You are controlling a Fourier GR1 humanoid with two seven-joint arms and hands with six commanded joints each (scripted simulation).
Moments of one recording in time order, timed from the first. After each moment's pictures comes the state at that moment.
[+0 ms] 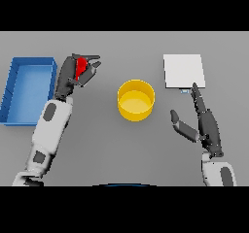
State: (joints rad) left arm -0.58 0.06 -0.01 -1.00 -0.16 0.14 -0.15; right arm 0.10 -0.08 0.10 -1.70 0.20 -0.01 -0.13
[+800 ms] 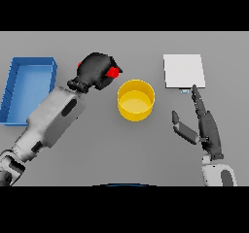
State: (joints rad) left arm -0.78 0.26 -0.53 -1.05 -0.63 0.02 0.11; right arm 0.12 -0.09 0.11 -1.73 0.22 -0.01 -0.10
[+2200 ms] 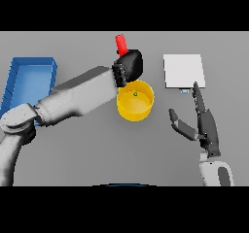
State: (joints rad) left arm -1.32 0.22 -1.27 -0.72 -1.08 -0.28 -0.07; right arm 0.10 -0.06 0.10 -1.70 0.24 -0.06 -0.11
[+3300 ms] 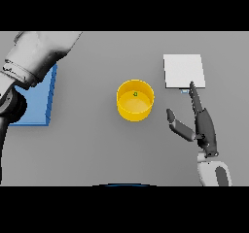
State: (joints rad) left arm -1.75 0.32 -1.10 -0.30 -0.81 -0.15 -0.07; right arm 0.09 -0.06 0.12 -1.71 0.25 -0.05 -0.13
